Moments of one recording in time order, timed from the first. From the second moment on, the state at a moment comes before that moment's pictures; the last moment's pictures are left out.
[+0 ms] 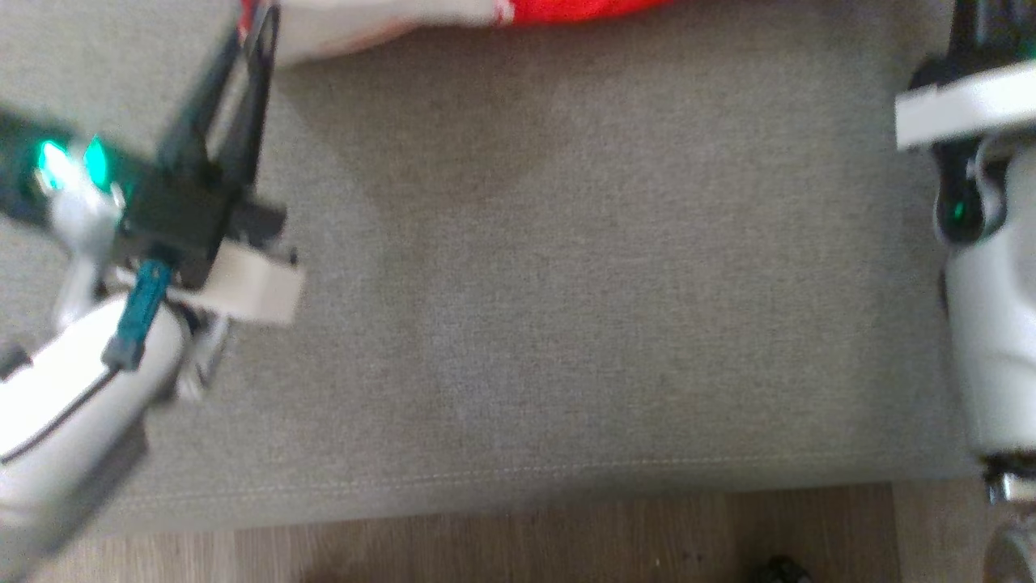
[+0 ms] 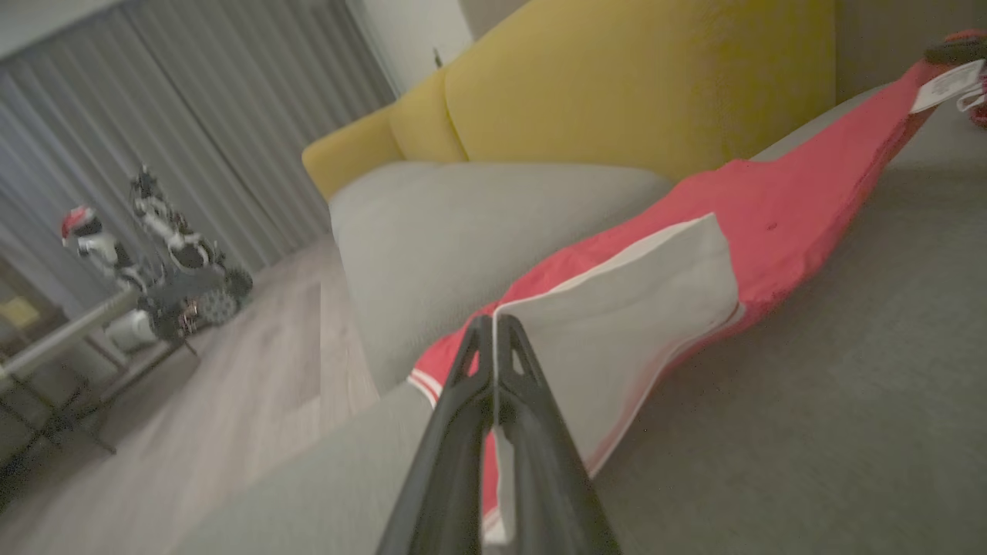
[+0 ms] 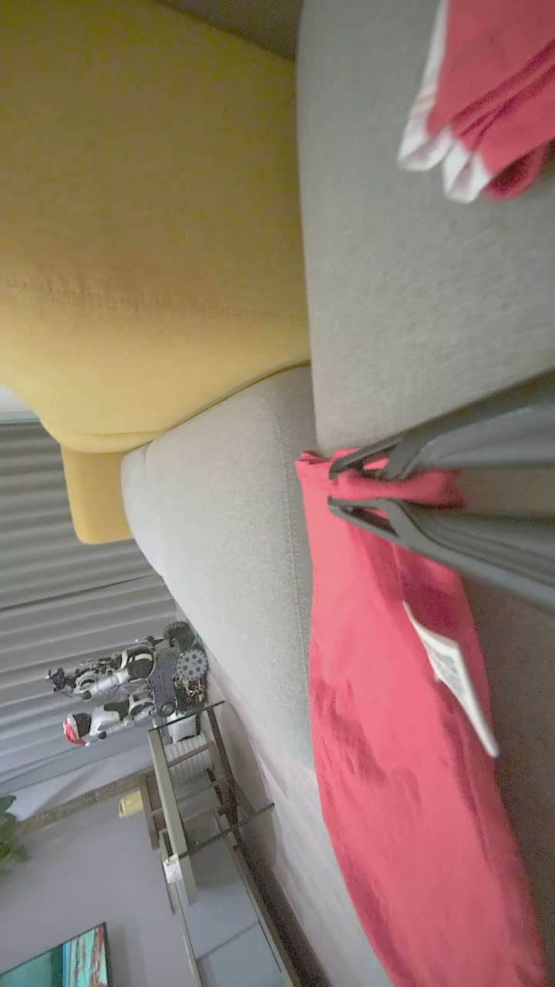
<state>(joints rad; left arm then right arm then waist) -0.79 0.72 -0.93 -0.07 -0.38 0.46 -0.26 -0.85 -0.26 0.13 0.69 0.24 0.13 -0.26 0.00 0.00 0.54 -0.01</state>
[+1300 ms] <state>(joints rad) -0.15 0.65 -0.76 -0.23 -0.58 0.30 -0.12 -0.10 -0.17 -0.08 0.28 0.20 0.13 -0.06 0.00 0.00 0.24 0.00</state>
